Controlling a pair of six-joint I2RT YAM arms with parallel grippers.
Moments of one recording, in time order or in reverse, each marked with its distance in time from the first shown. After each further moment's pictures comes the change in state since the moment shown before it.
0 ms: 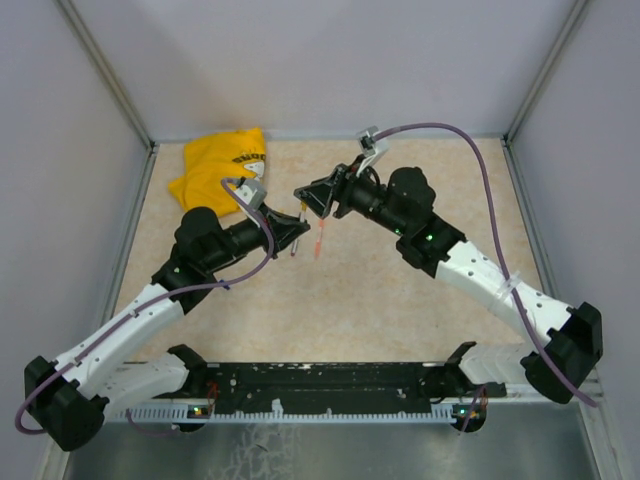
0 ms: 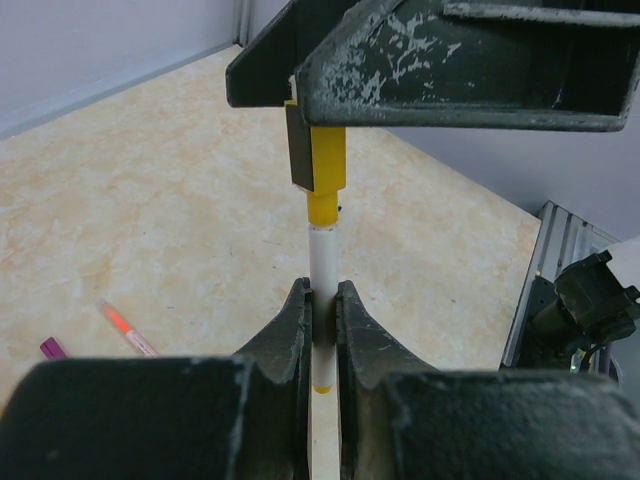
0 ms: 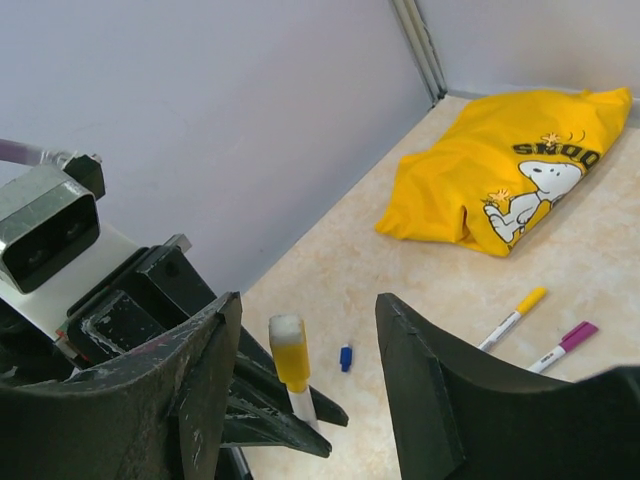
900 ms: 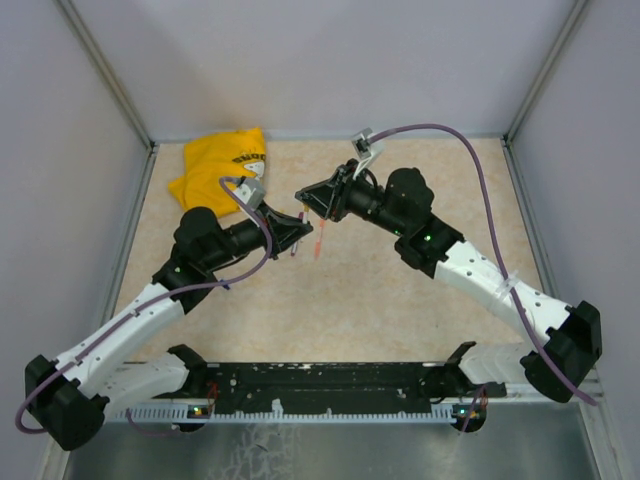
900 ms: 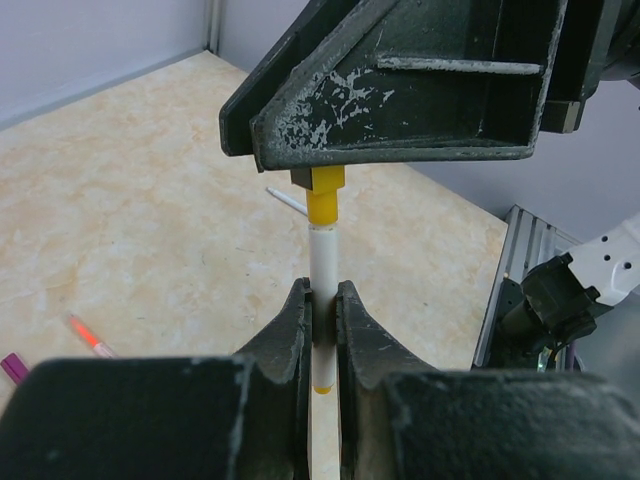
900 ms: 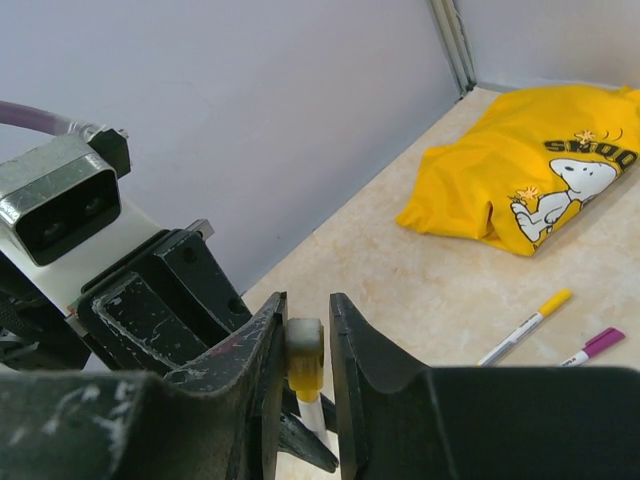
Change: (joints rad) left arm 0.000 0.002 -0.001 0.034 0.050 -0.042; right arm 0.010 0.007 -0.003 0.011 -0.058 -0.002
